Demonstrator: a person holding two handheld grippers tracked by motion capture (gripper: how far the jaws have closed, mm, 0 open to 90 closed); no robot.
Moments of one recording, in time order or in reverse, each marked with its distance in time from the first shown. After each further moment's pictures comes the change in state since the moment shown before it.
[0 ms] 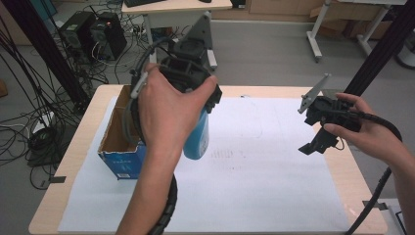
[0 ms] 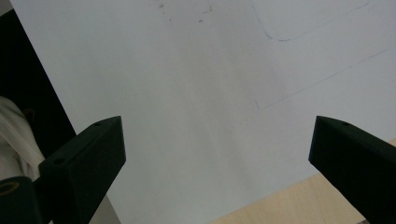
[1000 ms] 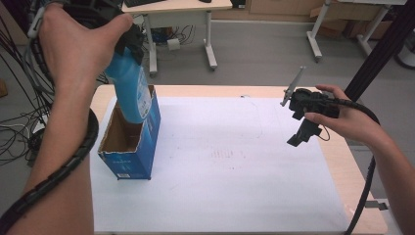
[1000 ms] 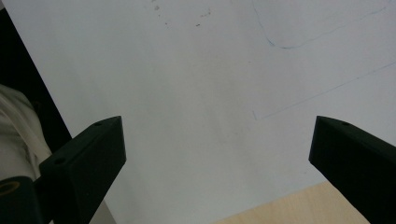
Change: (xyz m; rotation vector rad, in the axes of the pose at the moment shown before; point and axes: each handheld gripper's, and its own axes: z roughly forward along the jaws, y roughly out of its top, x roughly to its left) left arm 0.109 0.015 -0.052 -0.041 0.113 -0.183; right arm -0.027 0.046 0.018 0.086 0.051 -0.012
